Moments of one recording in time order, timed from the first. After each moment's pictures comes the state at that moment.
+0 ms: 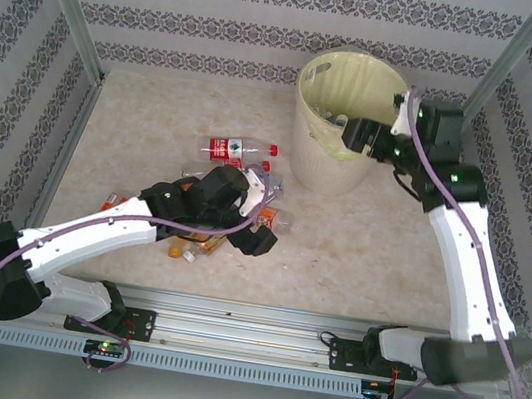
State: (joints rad) left arm -0.86 1.29 1.12 -0.63 0.11 -0.16; right arm 0.19 1.25 1.47 -0.77 -0.29 0.34
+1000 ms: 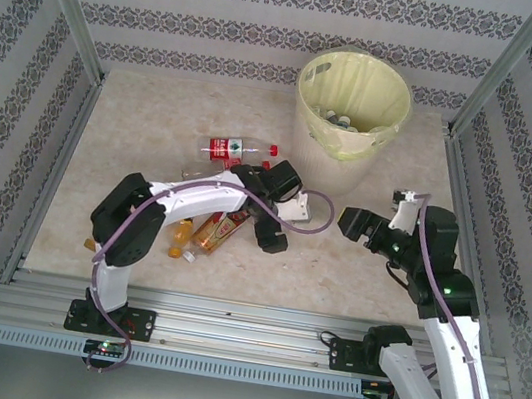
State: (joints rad) left arm -0.79 1.93 1.46 -0.75 0.17 0.43; right arm 0.16 0.66 0.82 -0.73 -0.44 0.52
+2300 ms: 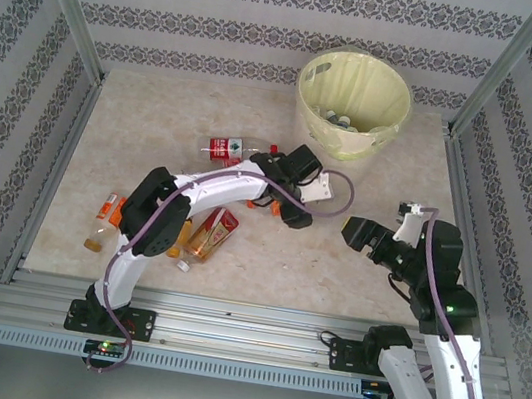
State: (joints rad) left arm -0.77 2.11 1.75 -0.67 0.17 0.36; right arm 0.13 0.56 0.80 -0.78 -0.45 0.56
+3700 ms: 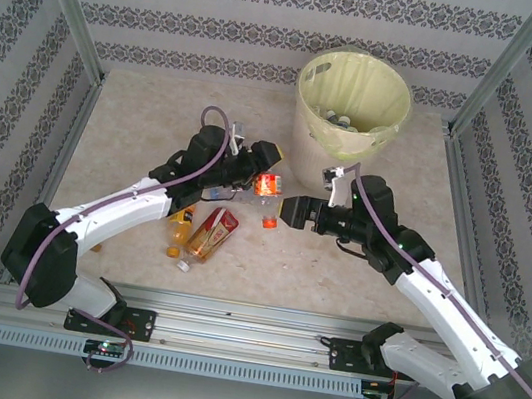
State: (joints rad) left arm -0.58 1.42 1.02 0.07 0.31 -1.26; right arm 0.58 1.00 0.89 -0.43 -0.43 0.63
